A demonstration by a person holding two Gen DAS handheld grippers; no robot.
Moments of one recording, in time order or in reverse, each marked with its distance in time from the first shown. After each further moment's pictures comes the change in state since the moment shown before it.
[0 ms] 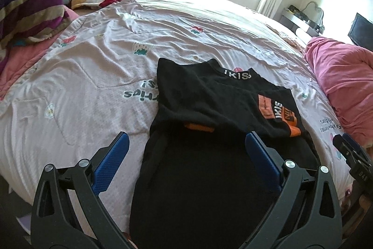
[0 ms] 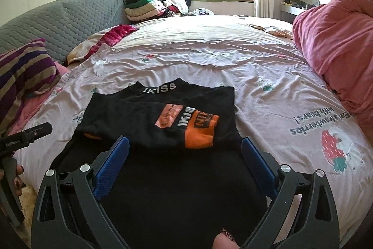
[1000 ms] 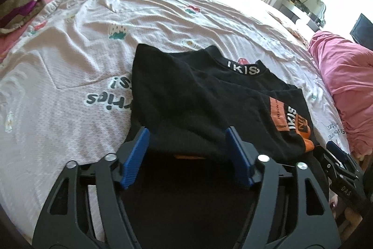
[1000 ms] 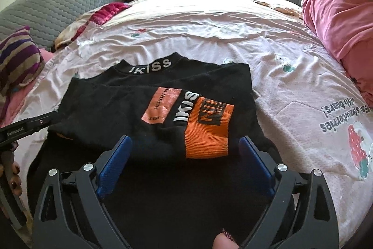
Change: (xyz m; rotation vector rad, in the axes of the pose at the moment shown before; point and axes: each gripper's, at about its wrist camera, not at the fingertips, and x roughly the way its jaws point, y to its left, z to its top) left arm 0.087 -0.005 0.029 -0.022 0.104 -0.050; right arm 0.097 0.003 0.009 0.009 0.135 0.002
